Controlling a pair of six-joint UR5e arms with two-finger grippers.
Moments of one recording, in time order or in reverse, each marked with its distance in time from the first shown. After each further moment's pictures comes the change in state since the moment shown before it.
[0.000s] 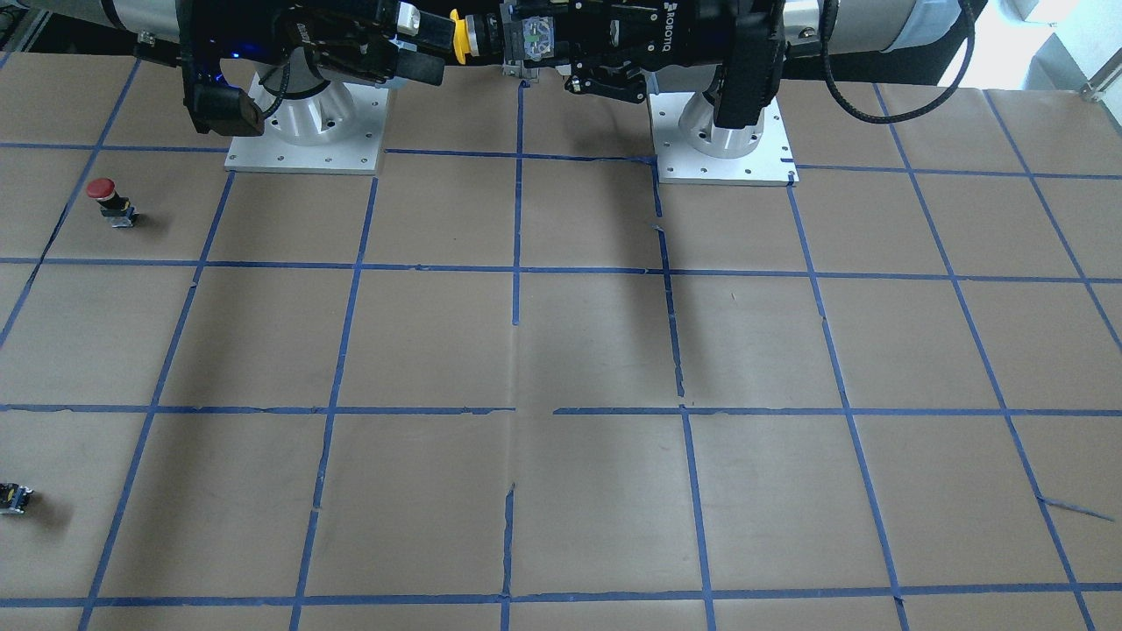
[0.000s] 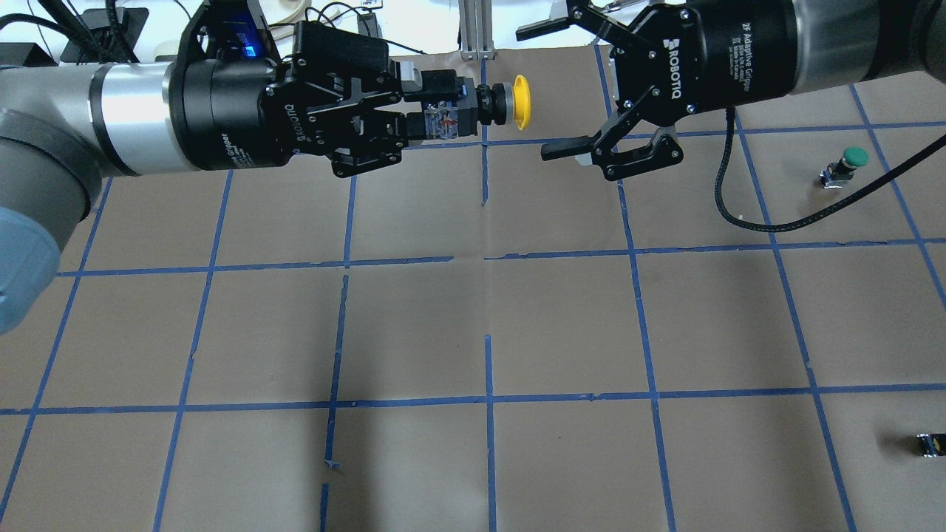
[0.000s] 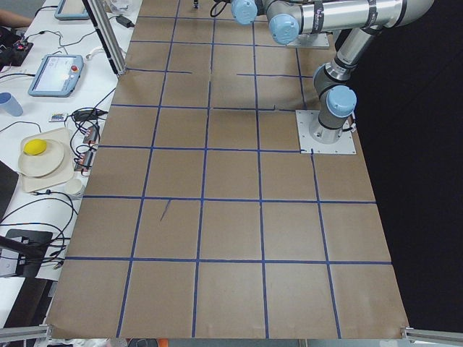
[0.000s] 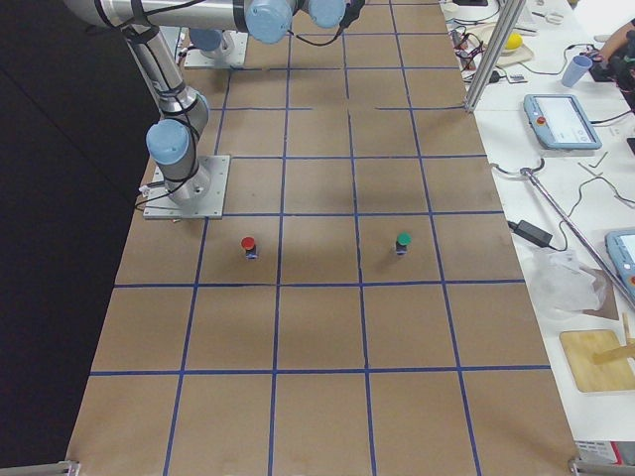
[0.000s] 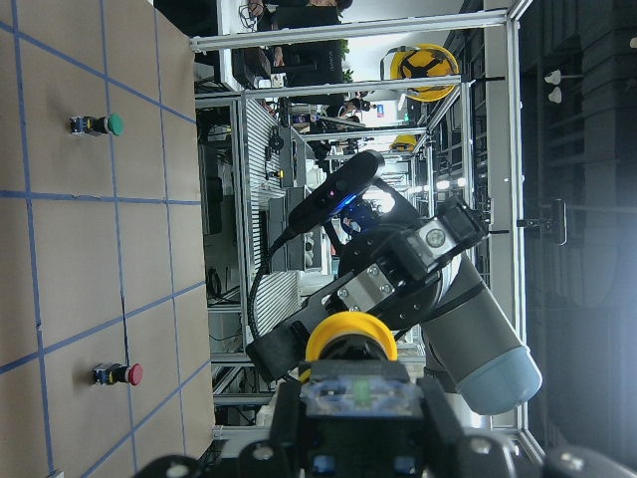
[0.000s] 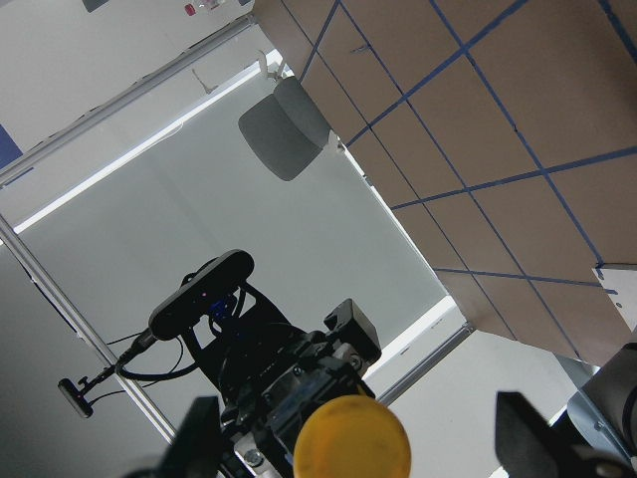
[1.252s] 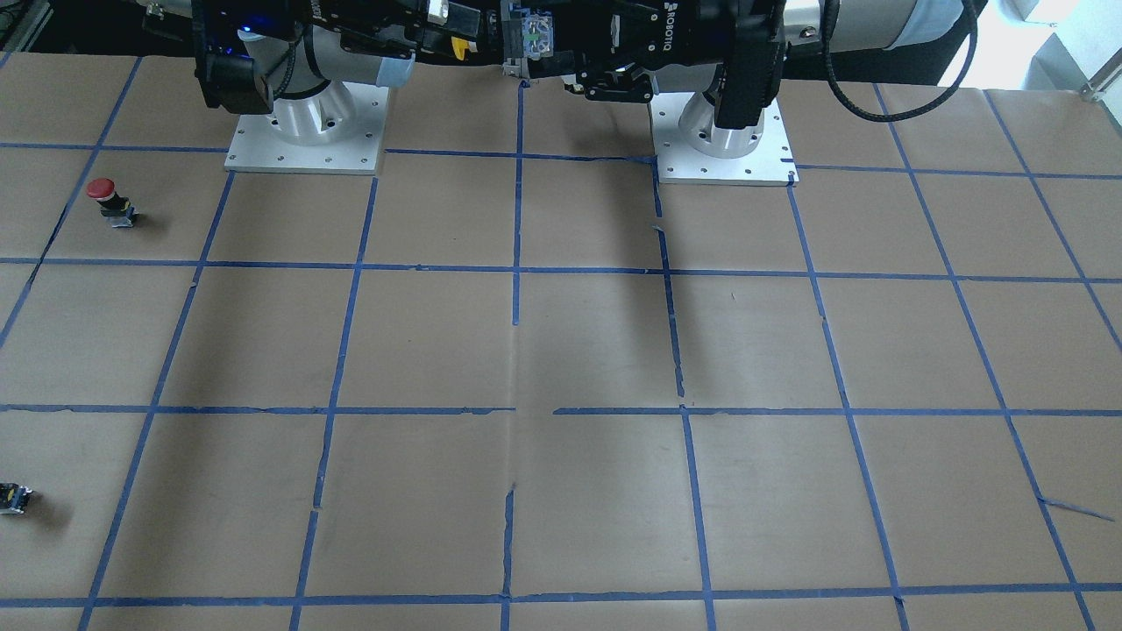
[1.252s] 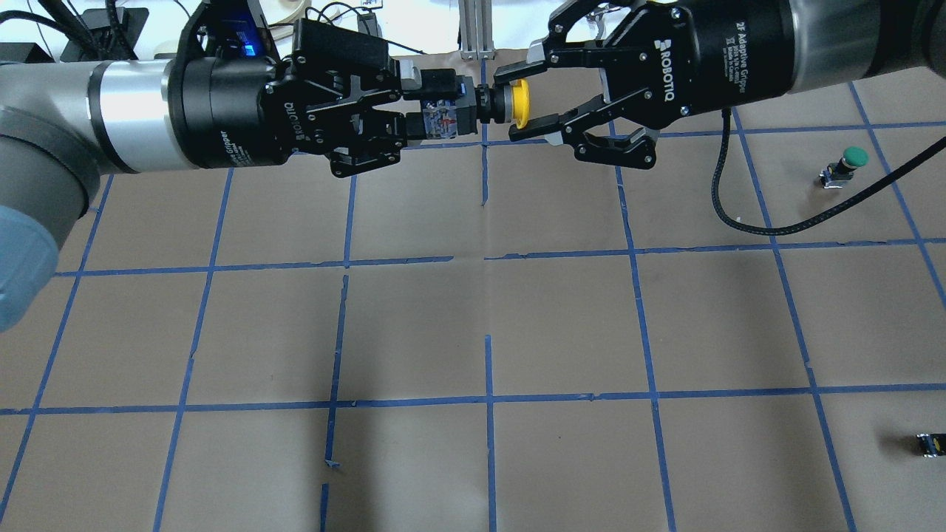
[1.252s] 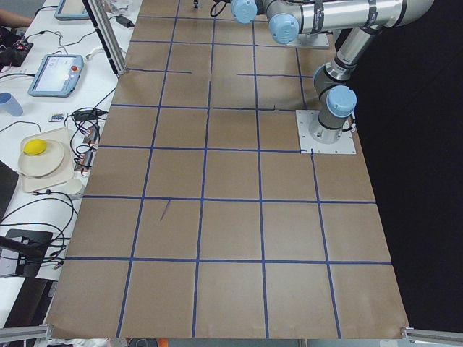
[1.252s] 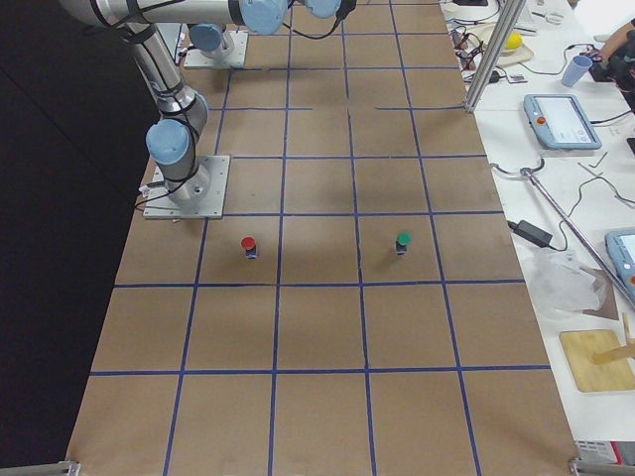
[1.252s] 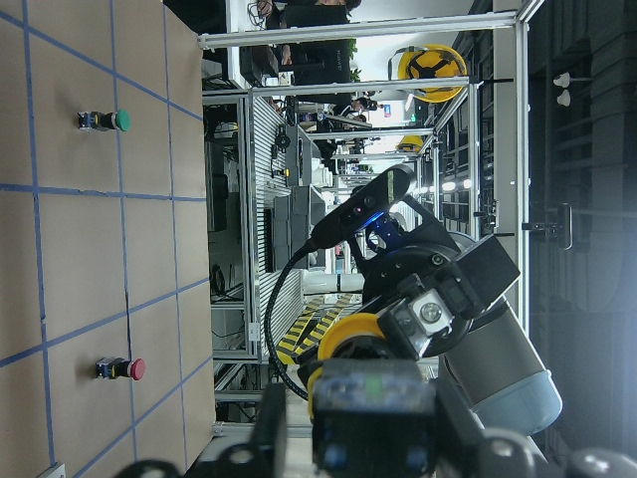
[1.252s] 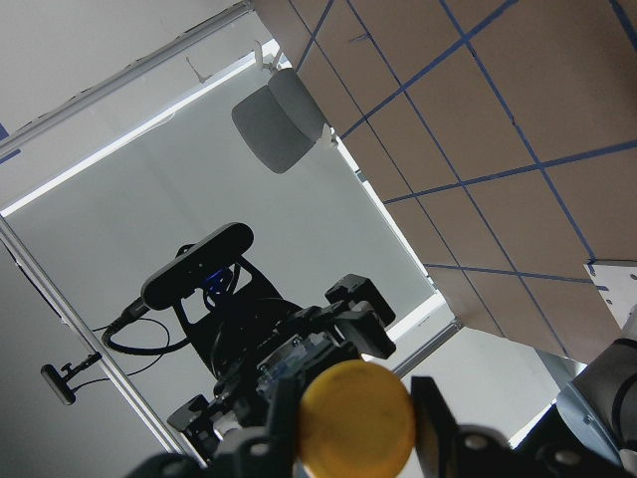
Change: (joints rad) left arm 0.000 0.000 0.003 0.010 0.010 -0.042; right arm 0.019 -0.016 -0.014 -0.001 -0.011 0.002
